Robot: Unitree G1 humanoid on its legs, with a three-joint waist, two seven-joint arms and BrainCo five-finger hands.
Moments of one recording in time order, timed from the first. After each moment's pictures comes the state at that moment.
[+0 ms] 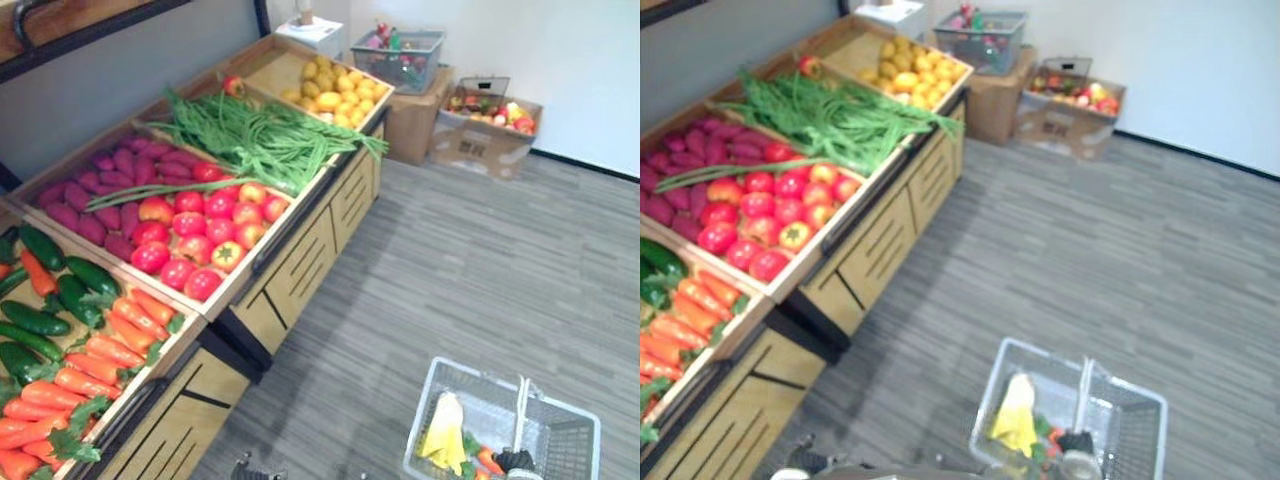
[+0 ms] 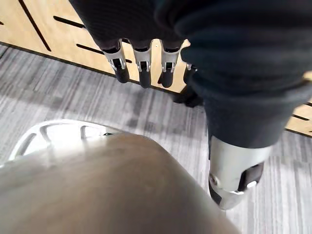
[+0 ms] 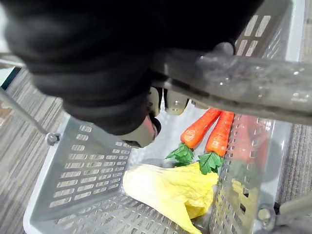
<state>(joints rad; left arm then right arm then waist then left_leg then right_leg) 0.12 0.12 0.15 1.07 0.33 -0.06 0.19 0.02 -0.11 -0.32 1.11 -0.20 -0.08 -0.20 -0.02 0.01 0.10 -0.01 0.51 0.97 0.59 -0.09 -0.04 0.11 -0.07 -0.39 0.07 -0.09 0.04</state>
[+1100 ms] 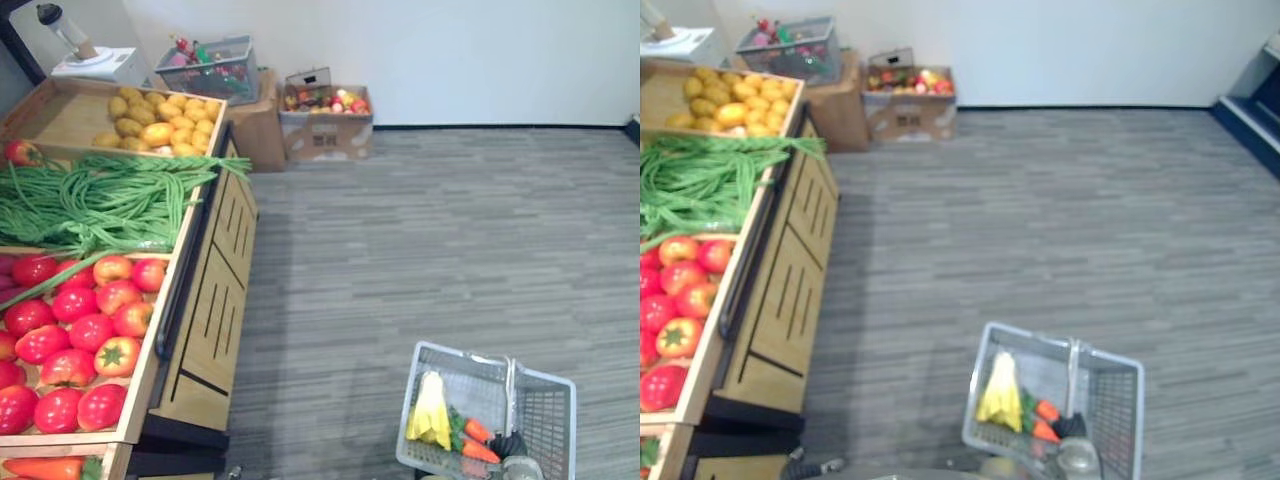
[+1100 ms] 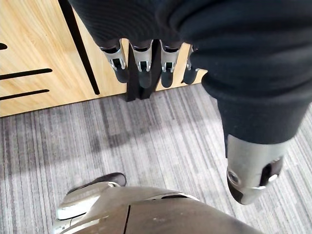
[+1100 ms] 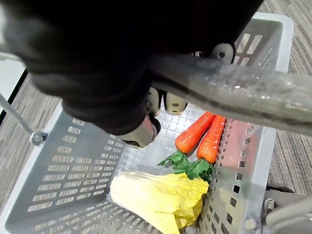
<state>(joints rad) 0.14 0.13 0.19 1.11 0.35 -0.09 0.22 0.00 -0.12 -0.27 1.12 -0.24 -0.12 -0.18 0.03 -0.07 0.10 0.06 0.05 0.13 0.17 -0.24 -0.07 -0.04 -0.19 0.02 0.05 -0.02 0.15</state>
